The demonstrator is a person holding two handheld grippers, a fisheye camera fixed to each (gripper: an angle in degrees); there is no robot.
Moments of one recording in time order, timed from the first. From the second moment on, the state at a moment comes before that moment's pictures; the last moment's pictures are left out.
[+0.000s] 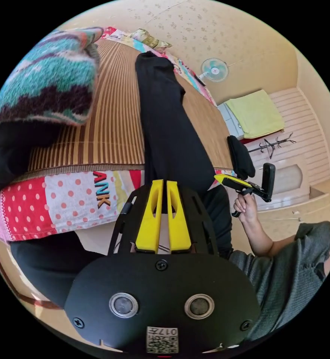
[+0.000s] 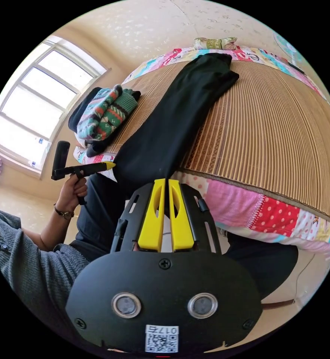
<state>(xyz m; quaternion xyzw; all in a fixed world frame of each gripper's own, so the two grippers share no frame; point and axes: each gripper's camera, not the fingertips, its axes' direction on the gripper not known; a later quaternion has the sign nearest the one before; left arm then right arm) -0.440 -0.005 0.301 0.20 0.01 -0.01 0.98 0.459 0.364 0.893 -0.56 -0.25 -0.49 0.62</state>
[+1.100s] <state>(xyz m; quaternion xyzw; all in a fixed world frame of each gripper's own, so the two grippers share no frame) -0.412 -0.160 0.445 0.17 -0.02 -0.04 0.98 0.496 0.366 1.028 -0.66 -0.30 -0.36 0.60</state>
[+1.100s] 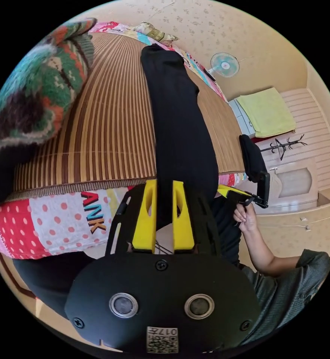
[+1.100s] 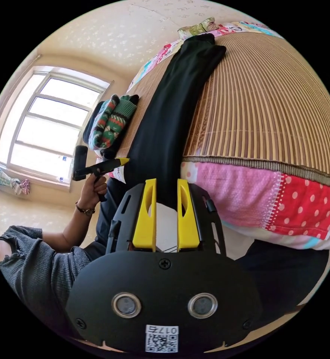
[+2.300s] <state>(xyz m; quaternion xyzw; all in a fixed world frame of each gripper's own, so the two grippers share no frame) -0.082 0.217 0.035 0.33 0.30 0.58 0.68 0.472 0.029 0.876 -0.37 -0.84 -0.31 0.27</state>
